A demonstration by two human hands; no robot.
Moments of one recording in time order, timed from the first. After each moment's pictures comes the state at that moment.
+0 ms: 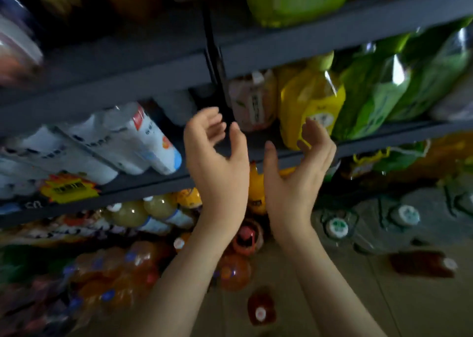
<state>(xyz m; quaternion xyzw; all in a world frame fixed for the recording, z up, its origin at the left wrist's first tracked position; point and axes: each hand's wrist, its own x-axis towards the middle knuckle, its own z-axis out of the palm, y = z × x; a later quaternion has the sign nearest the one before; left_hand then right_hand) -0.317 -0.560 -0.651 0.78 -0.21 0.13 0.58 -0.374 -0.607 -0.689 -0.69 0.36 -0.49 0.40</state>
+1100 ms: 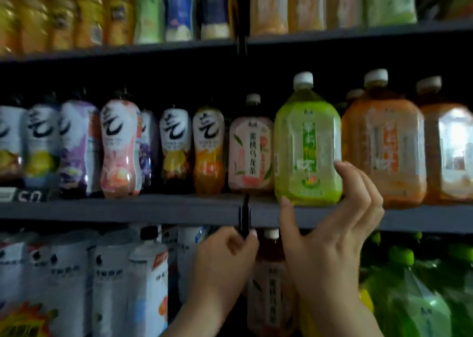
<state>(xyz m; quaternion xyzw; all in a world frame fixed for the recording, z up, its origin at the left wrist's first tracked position) -0.266 -0.588 -0.629 0.81 -0.24 0.18 0.50 -0.332 -0.689 -0.618 -0.64 0.03 -0.76 0.12</state>
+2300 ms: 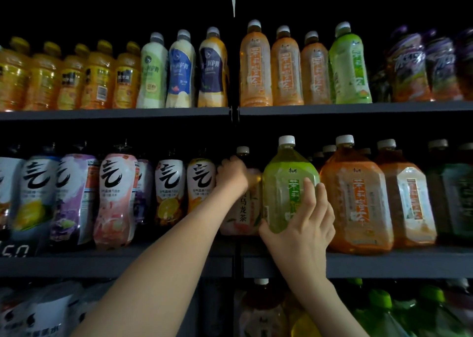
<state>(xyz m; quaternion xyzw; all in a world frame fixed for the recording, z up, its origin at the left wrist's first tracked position) -0.188 -0.657 -0.427 0.86 -0.27 0.26 0.36 -0.289 -0.715 -0.553 -0.70 0.15 -0.69 0.13</state>
